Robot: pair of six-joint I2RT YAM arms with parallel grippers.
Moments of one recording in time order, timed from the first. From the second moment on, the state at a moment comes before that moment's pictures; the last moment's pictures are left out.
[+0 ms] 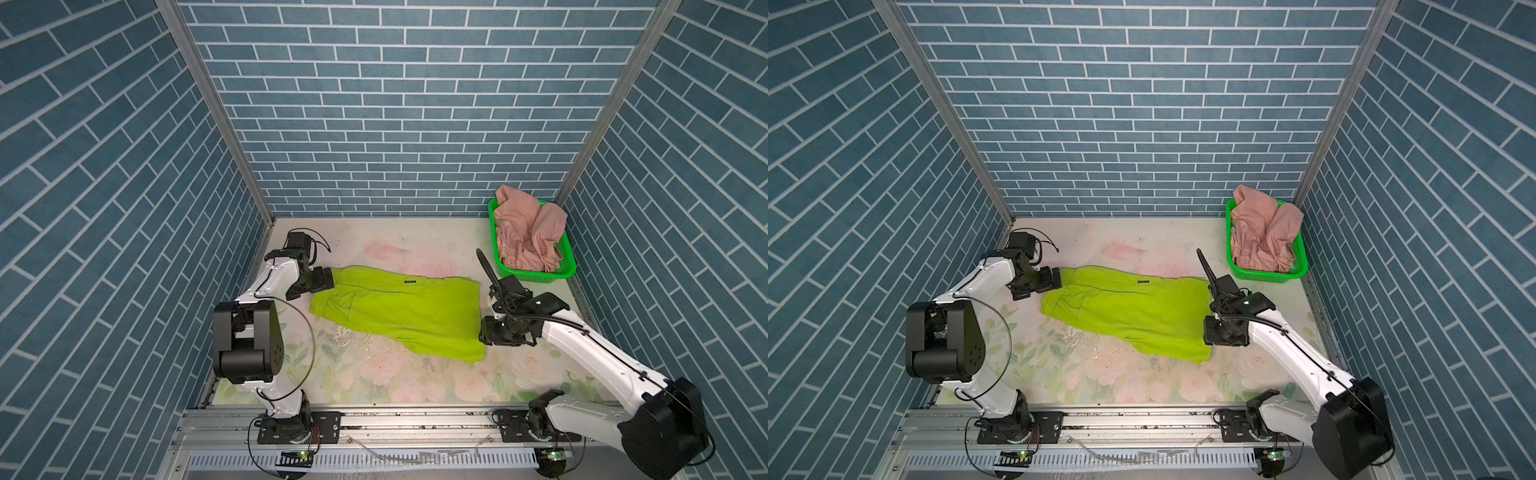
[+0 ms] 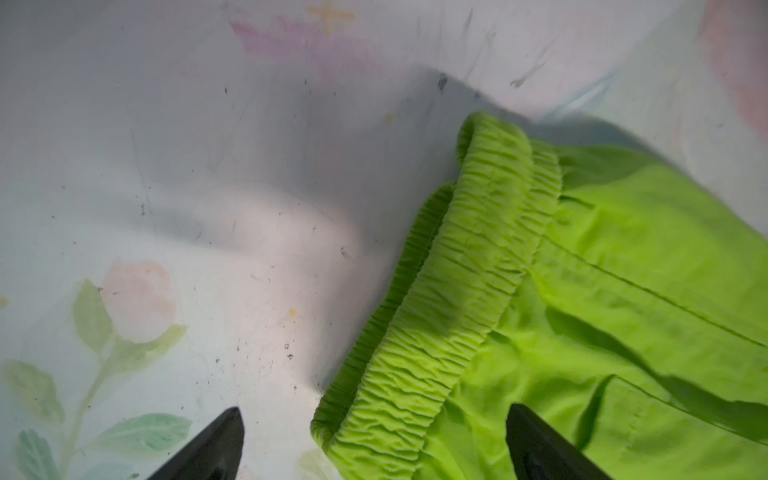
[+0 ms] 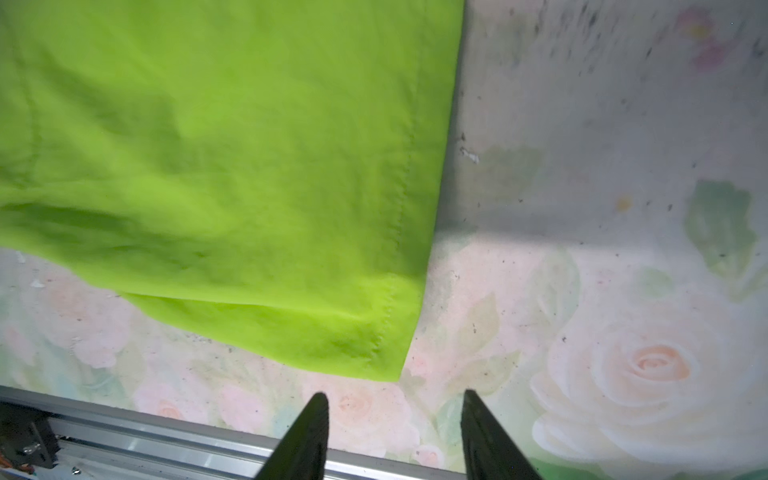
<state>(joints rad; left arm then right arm) 0.03 1.66 1.23 -0.81 0.04 -0.28 0.53 1.13 0.87 -1.00 -0.10 0.45</state>
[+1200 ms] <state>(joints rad) -0.20 1.88 1.26 -0.59 0.17 -0.19 0.52 1.22 0.58 -0.66 -0.05 0.71</state>
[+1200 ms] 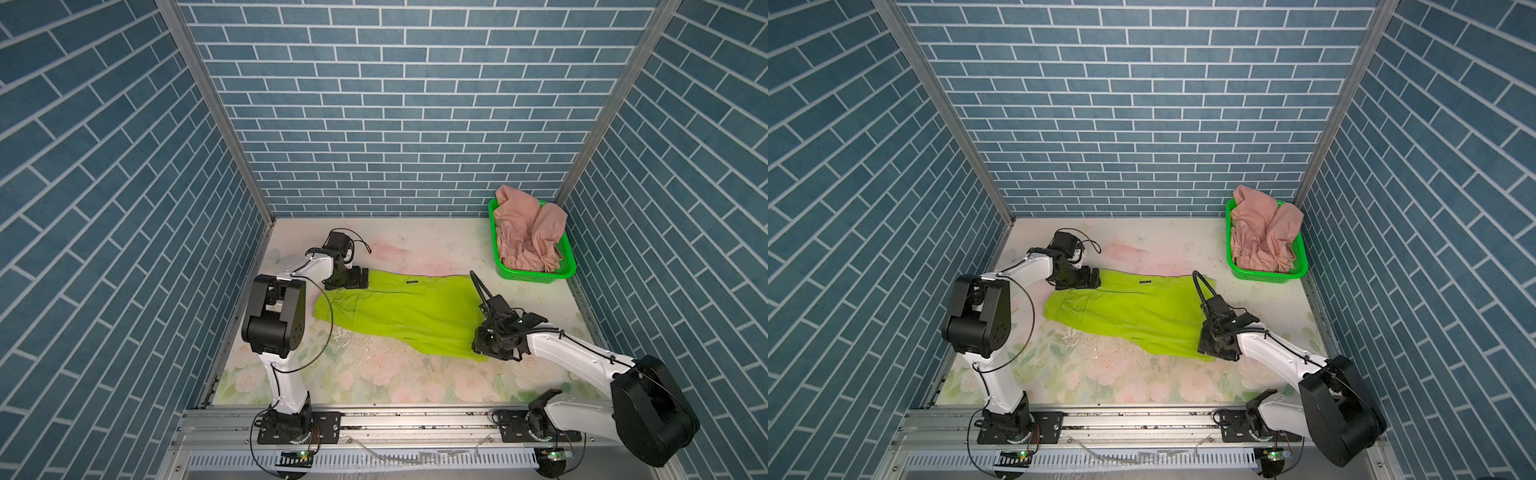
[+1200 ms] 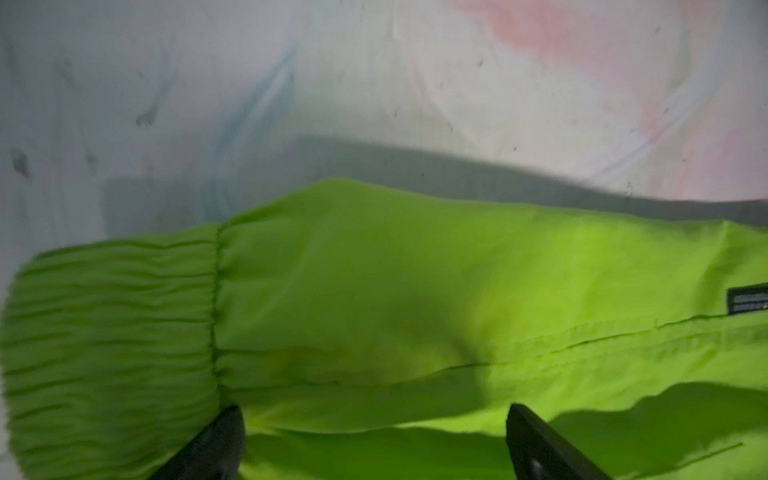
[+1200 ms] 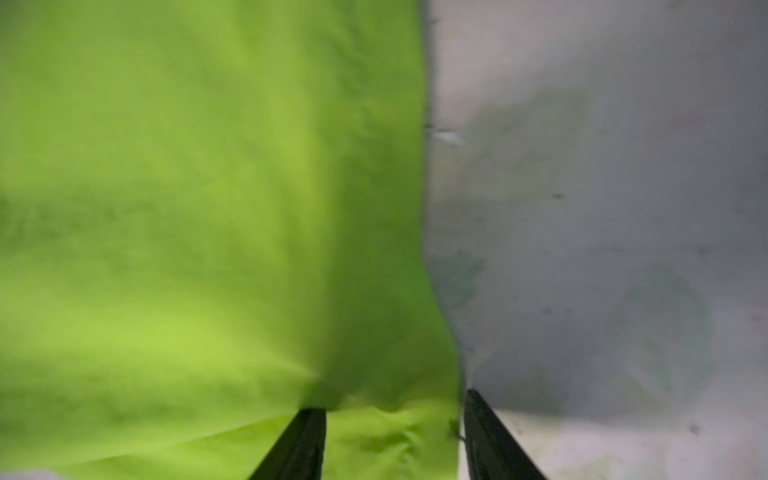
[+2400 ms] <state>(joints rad) 0.34 1.22 1.32 -1.02 0.18 -0.18 1.28 2.02 1.54 -0.42 0.14 -0.09</state>
